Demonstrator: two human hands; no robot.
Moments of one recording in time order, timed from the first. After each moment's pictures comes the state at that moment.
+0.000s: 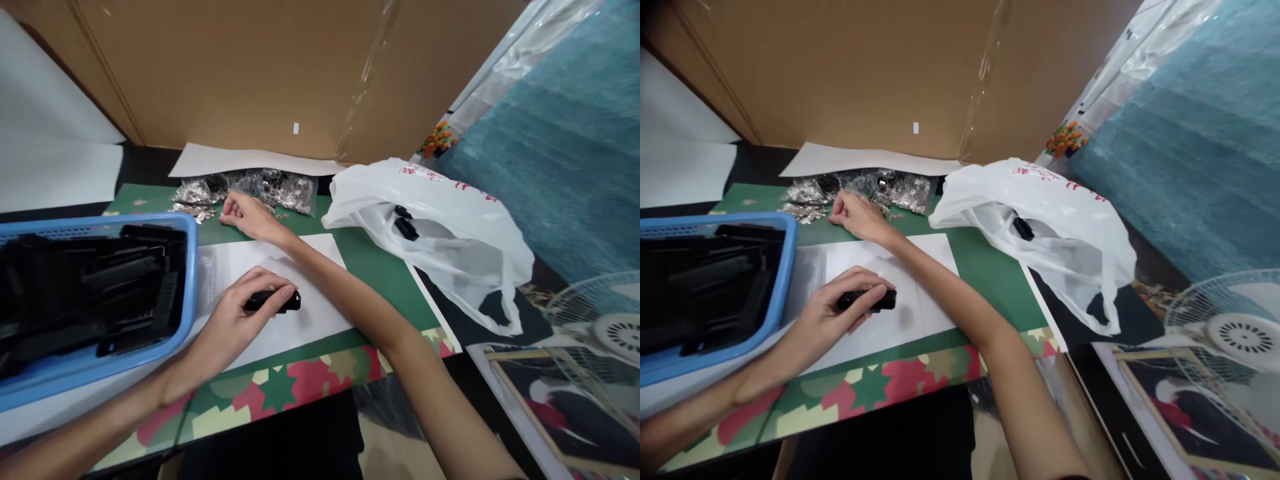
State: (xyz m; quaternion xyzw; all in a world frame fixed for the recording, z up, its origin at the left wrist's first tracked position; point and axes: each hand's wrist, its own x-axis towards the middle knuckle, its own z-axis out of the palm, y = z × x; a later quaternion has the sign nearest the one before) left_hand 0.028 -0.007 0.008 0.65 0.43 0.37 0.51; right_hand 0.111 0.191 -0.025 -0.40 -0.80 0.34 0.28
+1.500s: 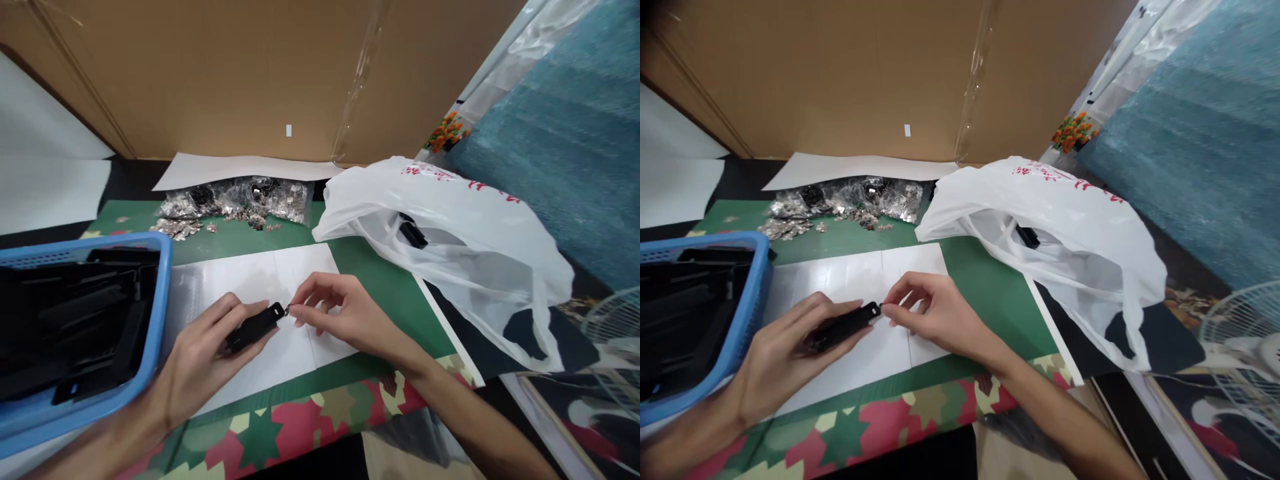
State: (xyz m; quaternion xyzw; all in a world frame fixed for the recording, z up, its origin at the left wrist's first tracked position) left_hand 0.016 -0.008 -0.001 0.82 0.42 0.34 0.18; right_hand 0.261 0.021 0.032 -0.45 -0.61 0.57 0.31
